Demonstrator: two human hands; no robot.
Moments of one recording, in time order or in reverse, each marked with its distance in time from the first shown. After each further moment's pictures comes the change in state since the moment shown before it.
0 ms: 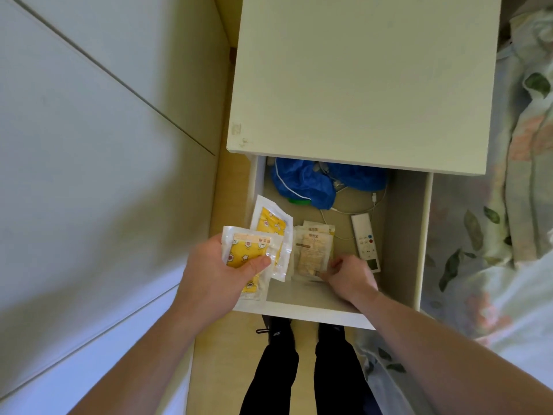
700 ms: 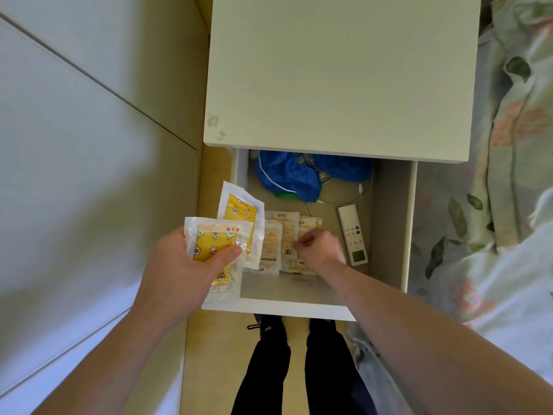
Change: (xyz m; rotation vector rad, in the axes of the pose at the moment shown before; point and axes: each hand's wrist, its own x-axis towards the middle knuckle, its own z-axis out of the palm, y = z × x) left_hand 0.006 0.001 -0.011 0.037 0.047 0.012; right_hand 0.030 -0.030 0.014 0.225 0.089 -0.080
